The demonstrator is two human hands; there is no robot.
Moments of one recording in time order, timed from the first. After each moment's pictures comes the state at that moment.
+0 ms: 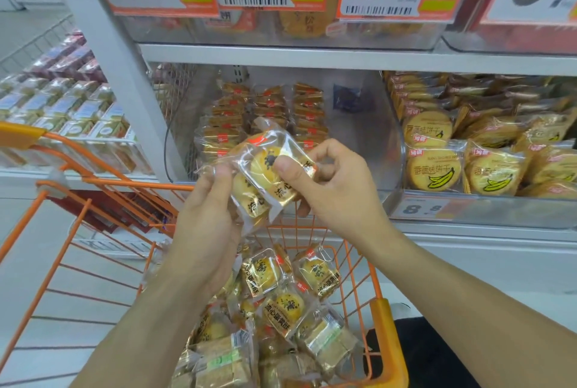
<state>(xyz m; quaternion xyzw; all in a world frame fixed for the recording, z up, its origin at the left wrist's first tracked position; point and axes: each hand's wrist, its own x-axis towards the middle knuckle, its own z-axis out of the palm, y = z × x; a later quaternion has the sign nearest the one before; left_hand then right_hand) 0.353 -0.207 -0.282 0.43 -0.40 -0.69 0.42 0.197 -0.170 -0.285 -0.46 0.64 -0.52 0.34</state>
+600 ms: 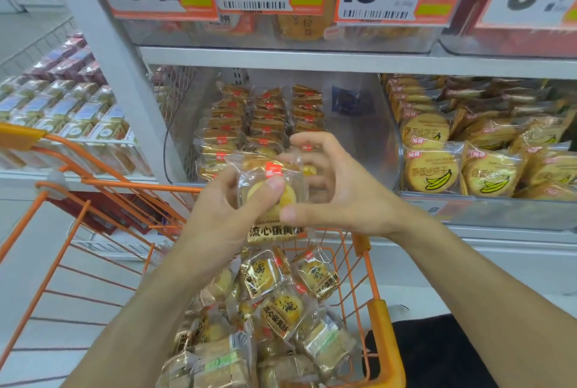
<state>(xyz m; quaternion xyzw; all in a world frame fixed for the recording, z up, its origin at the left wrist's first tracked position) 0.358 -0.210 -0.279 0.43 -0.64 -0.55 0.32 0.163 -0.172 -0.284 -0.56 0.52 -0.40 0.50</state>
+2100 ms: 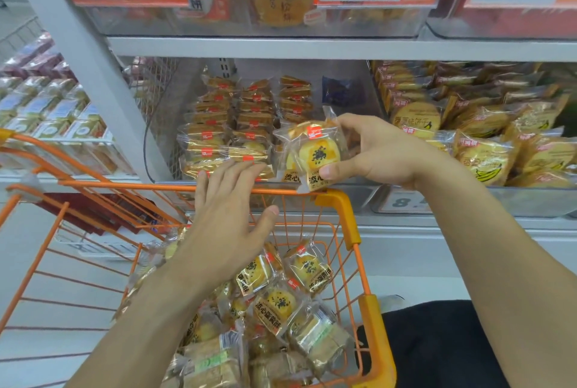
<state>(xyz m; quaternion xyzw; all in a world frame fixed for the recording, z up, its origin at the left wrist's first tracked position) 0.349 -0.225 -0.327 0.41 -0.88 -0.17 0.17 0.104 -0.193 -0.260 -0.55 0.70 -0.26 0.38</state>
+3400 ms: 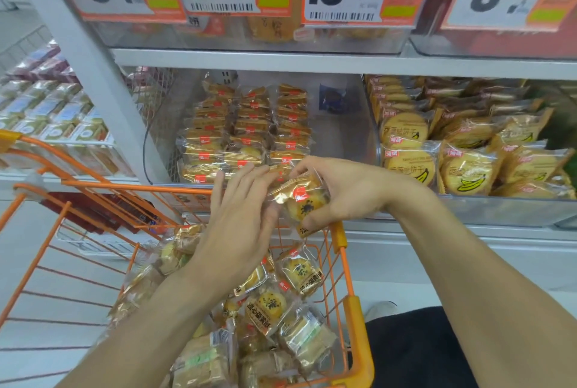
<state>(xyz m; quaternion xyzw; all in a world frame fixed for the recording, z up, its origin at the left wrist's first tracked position) 0.331 -0.211 -0.331 0.38 -0.88 -0.18 0.22 0.125 -0.186 -0.265 -0.66 0.63 -0.09 0.40</state>
